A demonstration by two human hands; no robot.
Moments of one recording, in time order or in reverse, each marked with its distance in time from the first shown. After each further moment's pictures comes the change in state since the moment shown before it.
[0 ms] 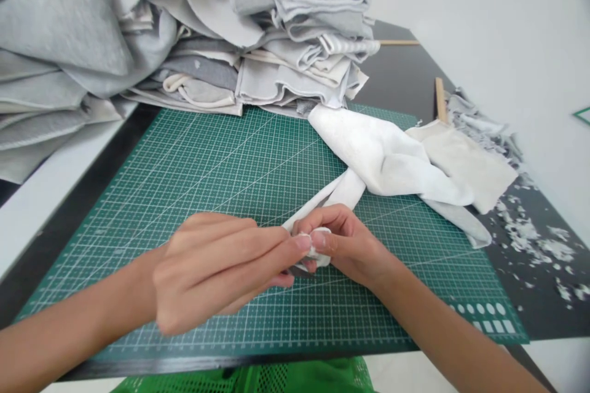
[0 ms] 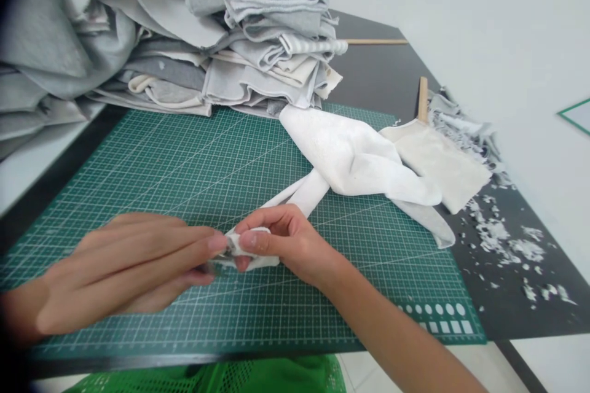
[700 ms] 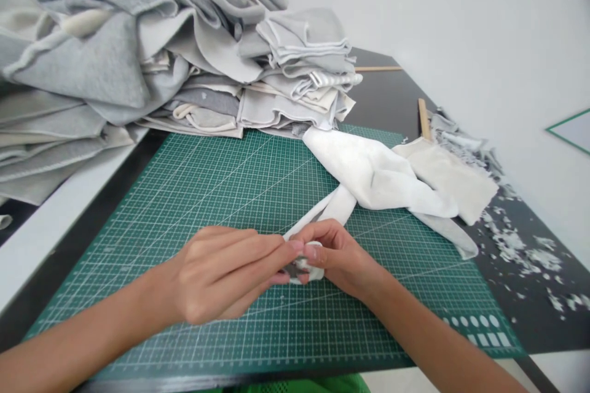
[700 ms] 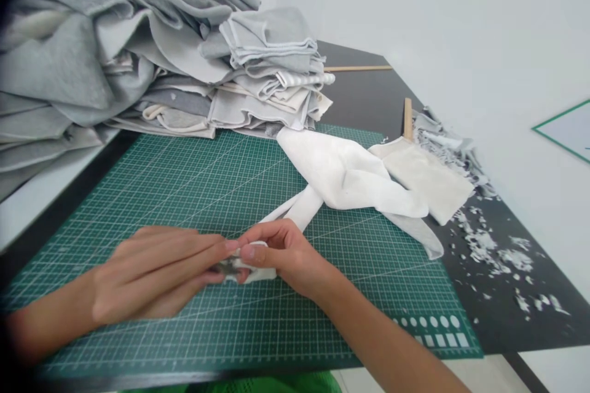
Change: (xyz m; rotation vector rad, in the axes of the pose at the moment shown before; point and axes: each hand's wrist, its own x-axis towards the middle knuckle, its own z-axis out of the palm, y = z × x) left_hand -0.009 -0.012 0.013 0.051 0.034 0.131; right_hand 0.000 0.002 0.002 0.022 0.064 0.009
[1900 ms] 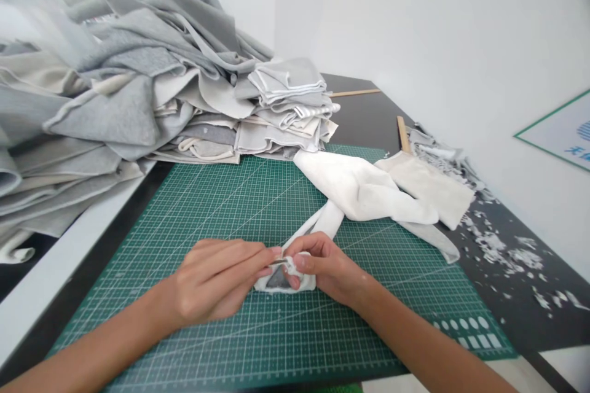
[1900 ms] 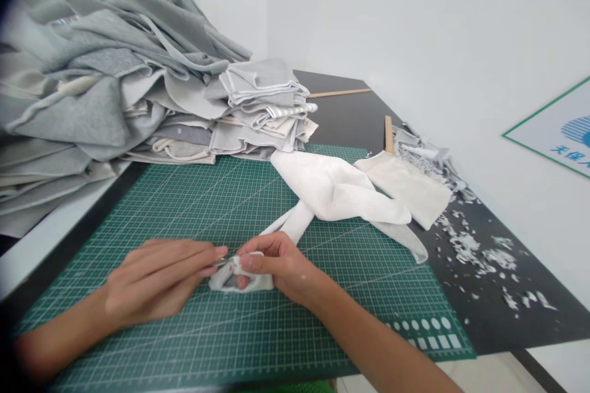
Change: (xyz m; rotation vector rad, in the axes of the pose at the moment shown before) left_hand -0.003 -0.009 0.003 -0.023 0.134 0.011; right_hand 0.001 0.002 -0.001 0.044 0.026 -0.001
